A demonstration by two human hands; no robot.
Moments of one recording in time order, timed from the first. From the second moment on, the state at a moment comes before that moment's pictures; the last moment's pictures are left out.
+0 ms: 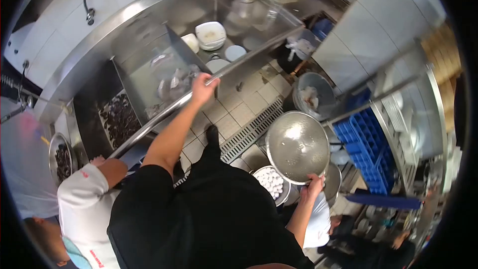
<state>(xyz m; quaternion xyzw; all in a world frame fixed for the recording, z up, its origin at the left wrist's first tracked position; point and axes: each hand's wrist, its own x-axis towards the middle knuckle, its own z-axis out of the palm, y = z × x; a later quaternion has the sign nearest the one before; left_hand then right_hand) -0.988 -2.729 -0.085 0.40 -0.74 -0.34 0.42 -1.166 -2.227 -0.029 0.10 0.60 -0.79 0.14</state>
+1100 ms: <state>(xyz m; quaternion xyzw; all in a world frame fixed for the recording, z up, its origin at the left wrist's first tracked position) -0.901 -2.922 -0.255 0.74 -0.18 -0.54 0.36 -1.606 -2.865 -0.072 -0.10 0.66 -0.65 0.37</state>
